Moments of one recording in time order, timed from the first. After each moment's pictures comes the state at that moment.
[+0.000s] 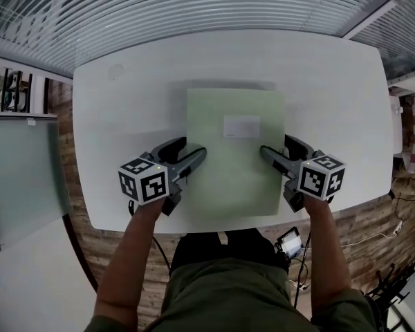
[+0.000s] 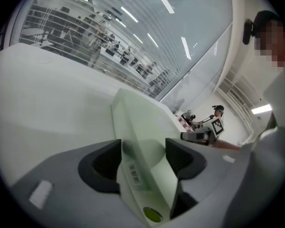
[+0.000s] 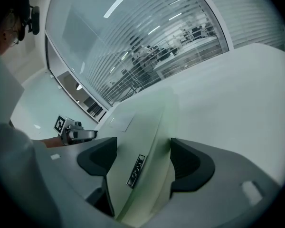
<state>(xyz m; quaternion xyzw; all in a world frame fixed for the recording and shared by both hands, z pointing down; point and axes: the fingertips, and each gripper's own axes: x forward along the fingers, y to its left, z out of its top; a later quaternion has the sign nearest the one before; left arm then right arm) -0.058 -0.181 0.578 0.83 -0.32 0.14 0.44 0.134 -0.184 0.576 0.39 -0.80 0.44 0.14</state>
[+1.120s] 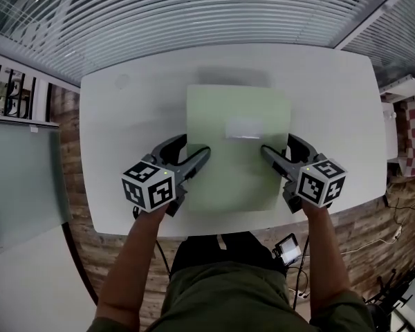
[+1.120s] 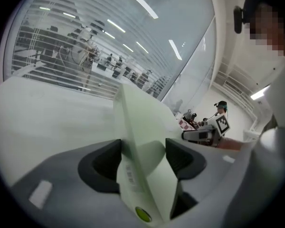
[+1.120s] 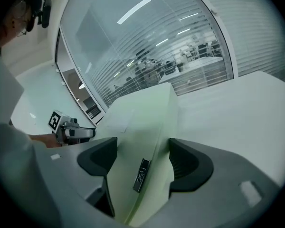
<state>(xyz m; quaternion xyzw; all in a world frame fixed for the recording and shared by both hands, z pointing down) -0.050 -0.199 0.531 0.86 -0.34 0.14 0.36 0.134 -0.198 0.526 0.43 -0.82 0.36 0.13</state>
